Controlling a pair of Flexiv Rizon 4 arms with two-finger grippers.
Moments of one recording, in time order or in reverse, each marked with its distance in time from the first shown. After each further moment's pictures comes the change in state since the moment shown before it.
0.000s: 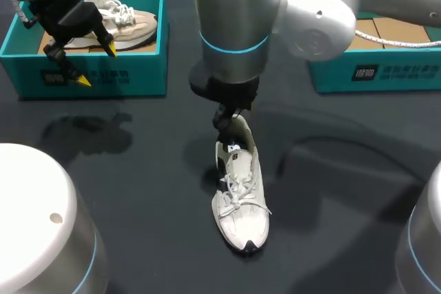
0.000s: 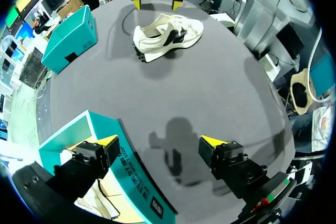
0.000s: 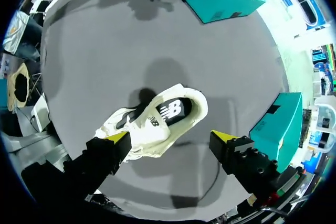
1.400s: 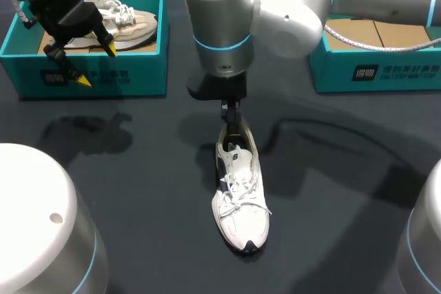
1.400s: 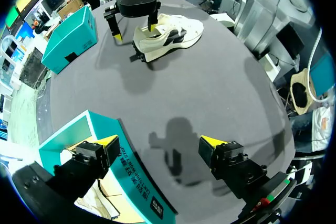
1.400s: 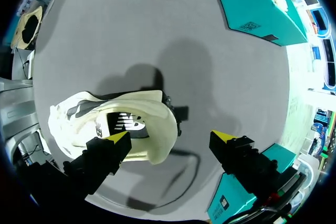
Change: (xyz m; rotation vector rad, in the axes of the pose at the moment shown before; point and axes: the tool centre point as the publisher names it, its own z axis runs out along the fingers) left arm 0.000 0.000 0.000 0.000 0.000 0.000; right arm -0.062 0.026 0.072 0.061 0.003 -0.362
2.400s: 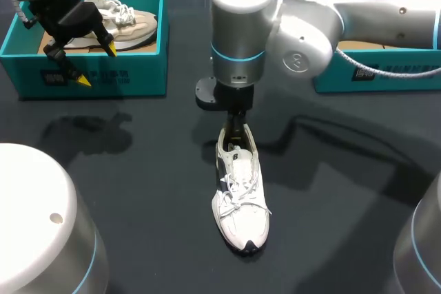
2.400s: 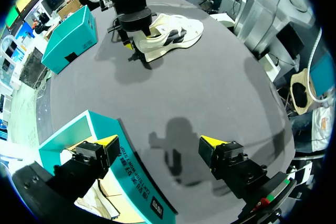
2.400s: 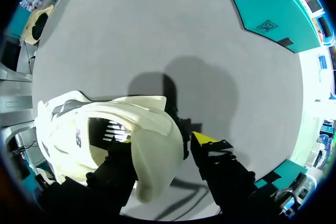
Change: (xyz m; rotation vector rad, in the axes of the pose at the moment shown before) left arm 0.000 0.000 0.000 0.000 0.000 0.000; right arm 0.004 0.005 0.046 -0.103 0.065 -0.053
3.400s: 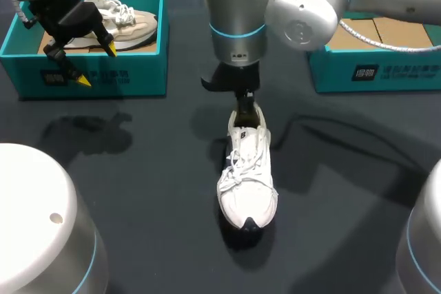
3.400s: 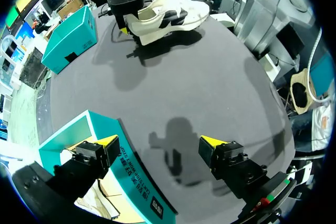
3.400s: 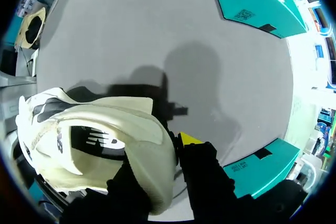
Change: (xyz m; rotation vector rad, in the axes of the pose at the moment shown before) left arm 0.000 0.000 0.000 0.000 0.000 0.000; right arm -0.011 -0.030 -0.060 0.111 -0.033 0.060
